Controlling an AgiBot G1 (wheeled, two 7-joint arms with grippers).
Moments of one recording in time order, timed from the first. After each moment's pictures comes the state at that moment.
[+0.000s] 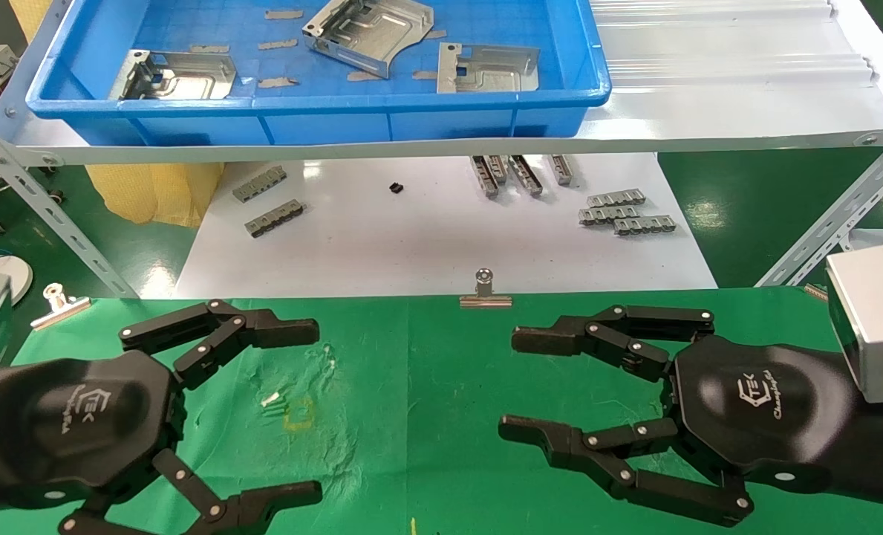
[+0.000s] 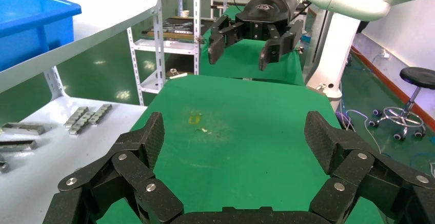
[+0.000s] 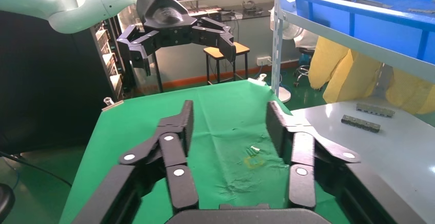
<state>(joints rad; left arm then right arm) -1.08 0.61 0.28 -1.28 0.73 1.50 -0.19 1.09 -0.57 -0.38 1.25 -0.65 -1.45 0.13</state>
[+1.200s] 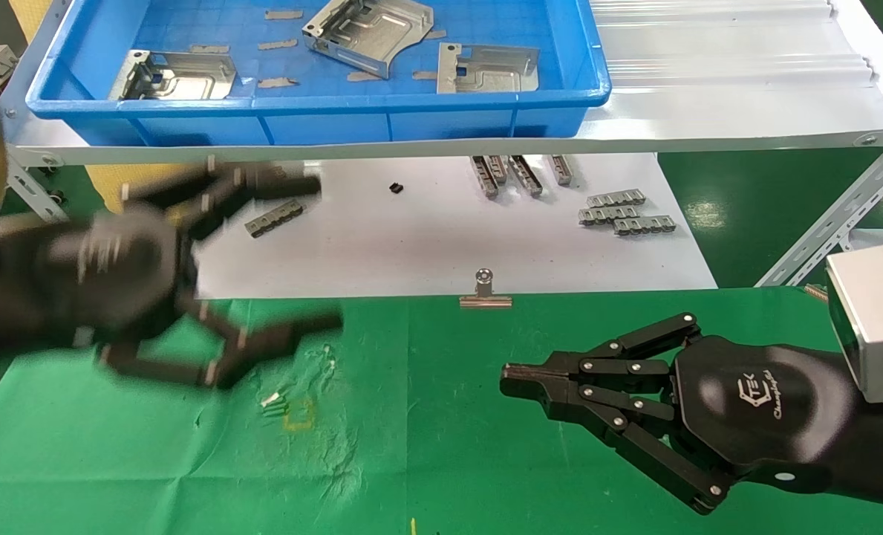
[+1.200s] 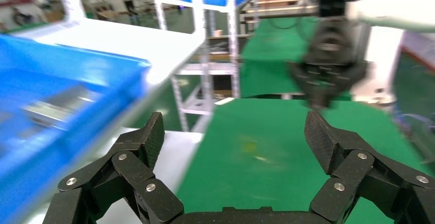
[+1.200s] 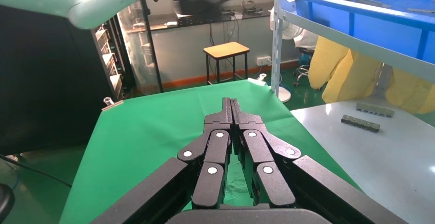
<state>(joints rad) -1.36 0.73 0.32 -1.11 0.86 1.44 -0.18 1.09 -0.57 -0.38 1.25 -0.65 -1.45 0.13</state>
